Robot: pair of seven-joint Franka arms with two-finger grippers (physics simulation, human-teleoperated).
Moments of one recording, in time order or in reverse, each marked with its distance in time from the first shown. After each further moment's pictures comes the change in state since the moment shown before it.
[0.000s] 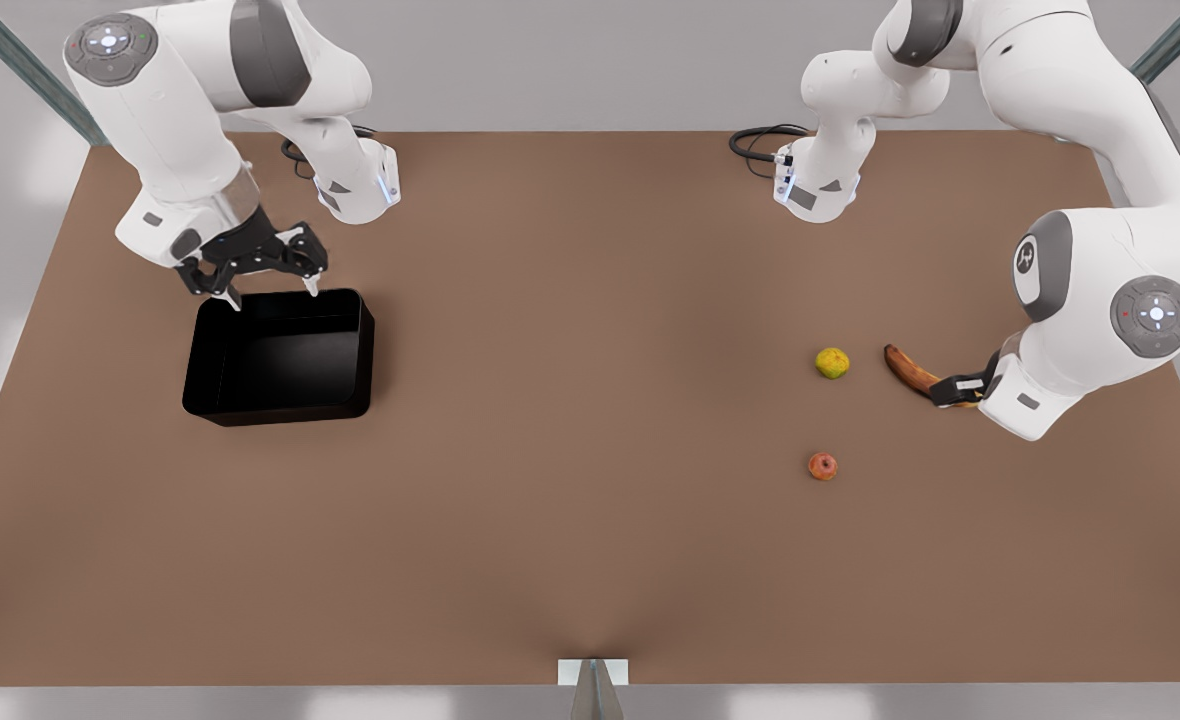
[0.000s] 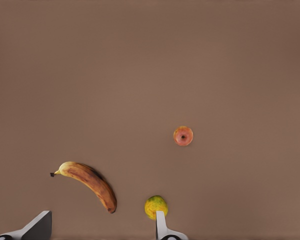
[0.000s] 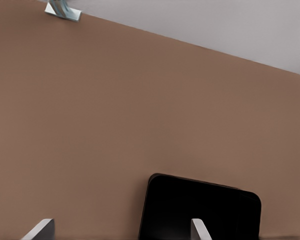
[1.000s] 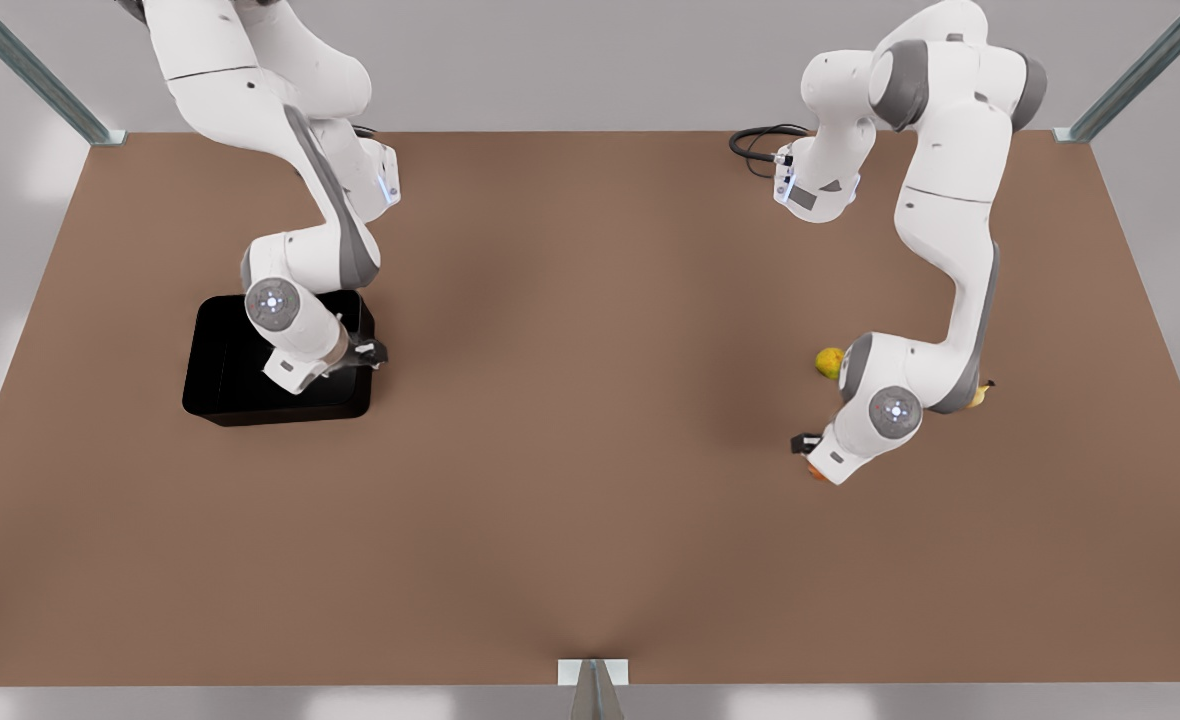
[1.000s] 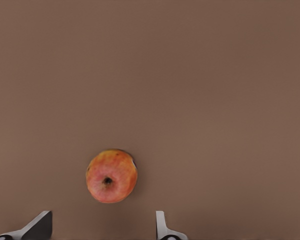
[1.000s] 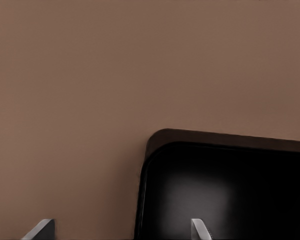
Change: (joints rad) left arm -0.008 0.248 -0.110 -0.517 0.042 0.771 -0.095; right arm -0.061 0.222 0.007 -0.693 -0.003 0.636 0.060
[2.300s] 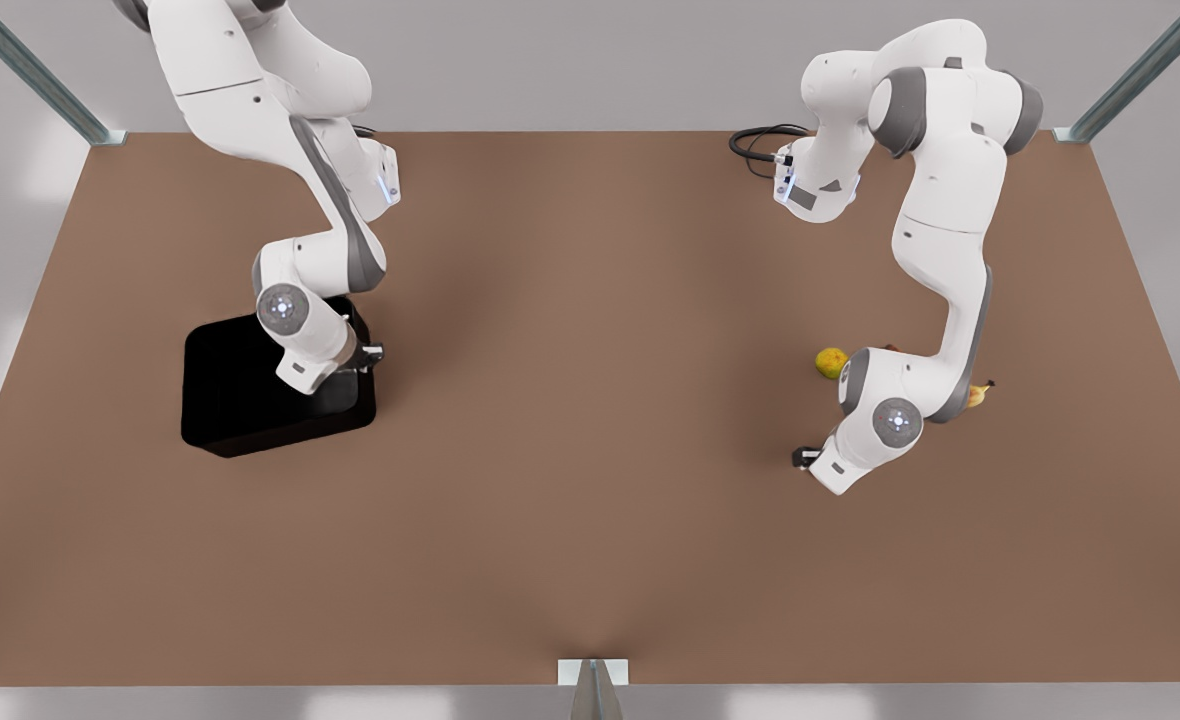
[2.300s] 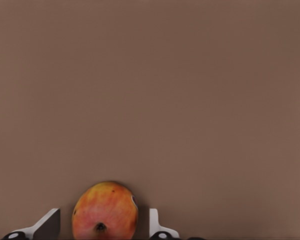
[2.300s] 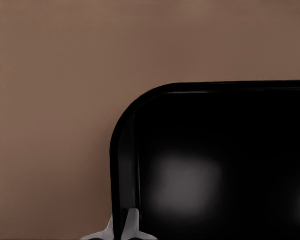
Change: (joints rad) left arm 0.018 0.092 0.008 0.015 -0.028 0.141 0.055; right arm 0.006 0.009 -0.002 -0.023 0.013 0.047 -0.039
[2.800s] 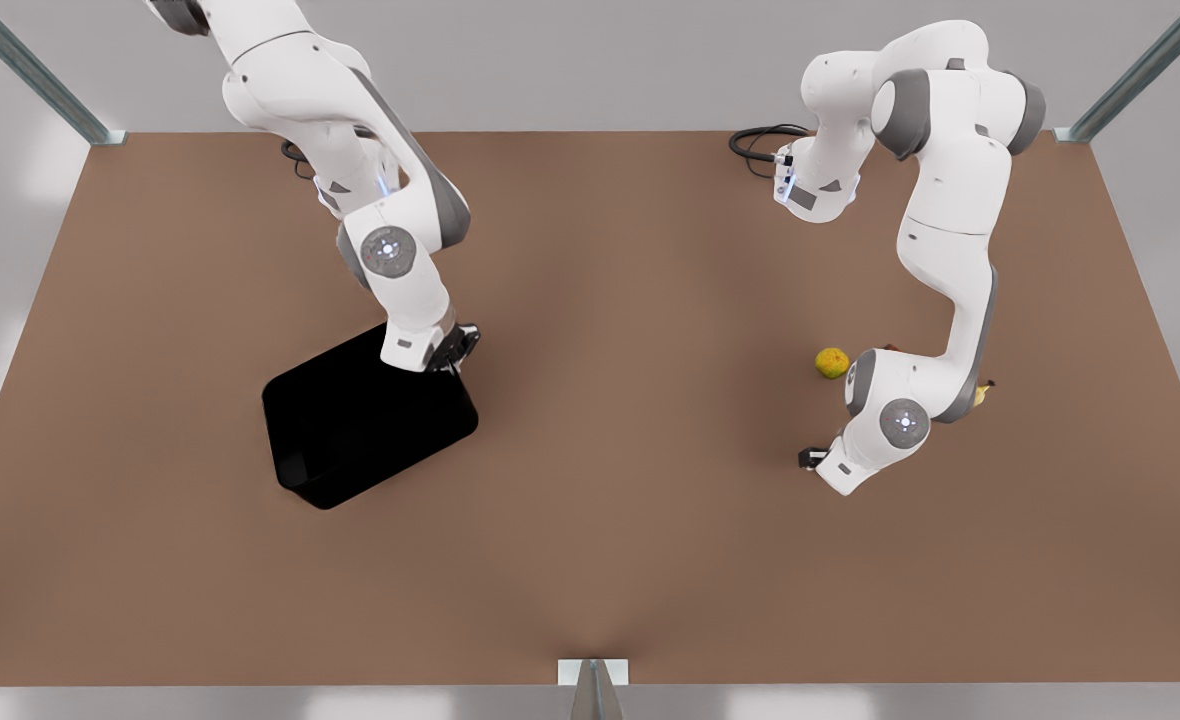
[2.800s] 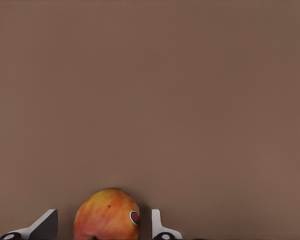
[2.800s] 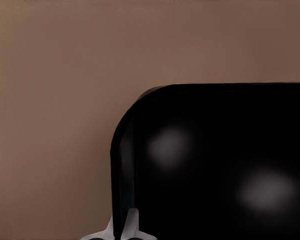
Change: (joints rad) left arm 0.016 0.002 0.002 0.000 0.014 0.003 0.022; right arm 0.313 0.006 0.011 0.215 0.012 -0.003 0.065
